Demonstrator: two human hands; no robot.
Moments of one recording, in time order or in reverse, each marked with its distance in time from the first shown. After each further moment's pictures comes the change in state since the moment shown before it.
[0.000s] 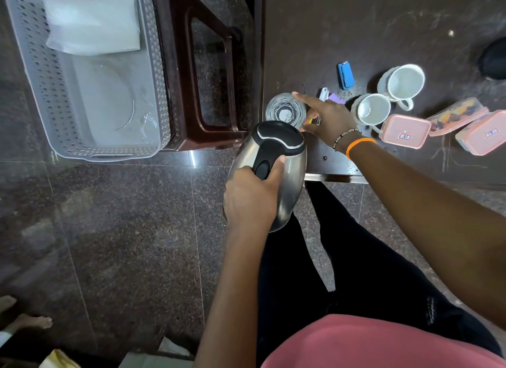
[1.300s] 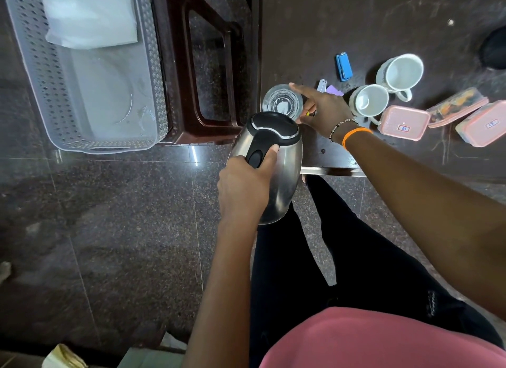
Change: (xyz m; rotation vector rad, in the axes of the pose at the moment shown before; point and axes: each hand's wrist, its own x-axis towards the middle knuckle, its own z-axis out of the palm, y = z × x) left_hand -0.001 -0.001 -0.003 -0.020 -0.024 -0.012; right_hand 0.001 0.000 0.000 0.038 -0.015 0.016
